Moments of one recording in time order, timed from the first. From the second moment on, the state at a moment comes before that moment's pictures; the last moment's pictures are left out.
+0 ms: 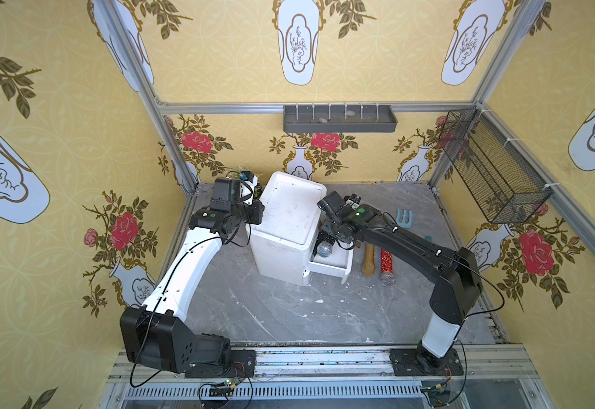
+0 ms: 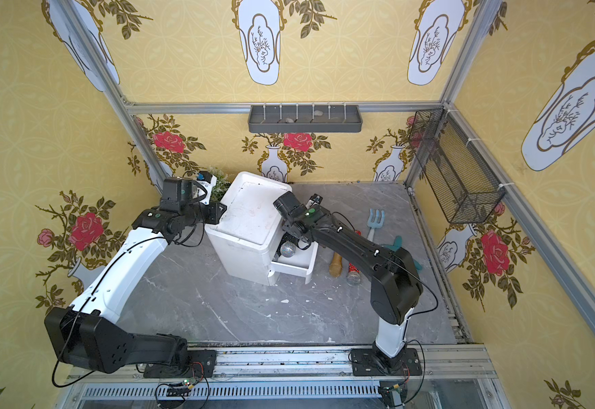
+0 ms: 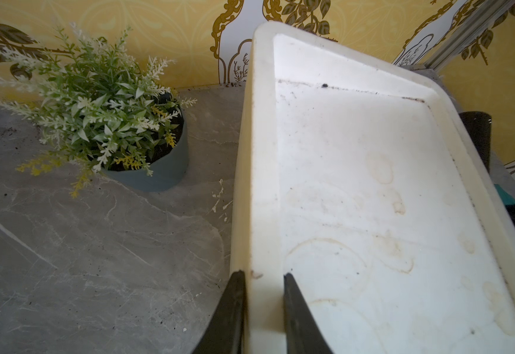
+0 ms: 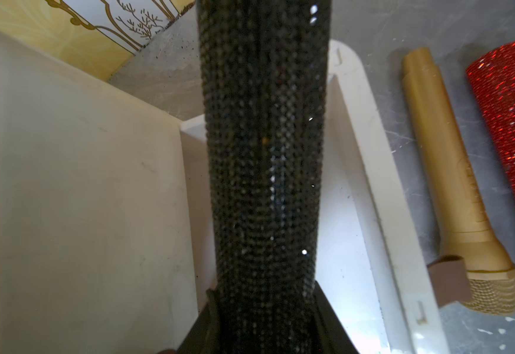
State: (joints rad) left arm -0.23 1.39 1.33 -0.63 0.18 -0.09; right arm 0.83 1.79 1.60 -0.84 0.35 1.12
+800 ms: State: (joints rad) left arm -0.24 1.41 1.34 -0.63 0.18 -0.08; right arm 0.52 1.47 1.43 -0.78 0.35 0.88
